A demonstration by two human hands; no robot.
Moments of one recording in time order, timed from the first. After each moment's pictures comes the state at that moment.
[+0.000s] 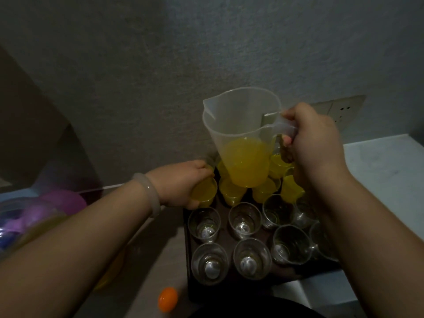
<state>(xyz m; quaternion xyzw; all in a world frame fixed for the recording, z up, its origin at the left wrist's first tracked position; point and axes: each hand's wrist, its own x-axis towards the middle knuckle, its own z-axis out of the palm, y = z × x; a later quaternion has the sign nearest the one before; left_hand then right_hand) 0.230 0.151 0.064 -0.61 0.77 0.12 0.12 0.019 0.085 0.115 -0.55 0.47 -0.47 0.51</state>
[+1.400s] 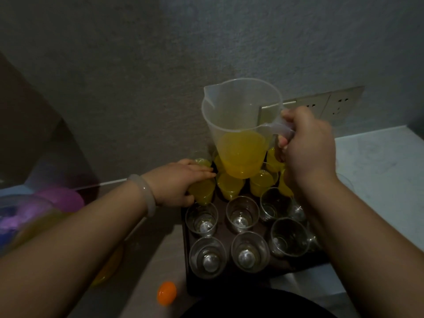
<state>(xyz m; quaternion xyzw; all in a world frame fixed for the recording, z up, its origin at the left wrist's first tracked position) 0.238 0.155 0.048 -0.59 0.79 0.13 0.14 0.023 0.094 0.098 -0.48 0.44 -0.52 0.55</state>
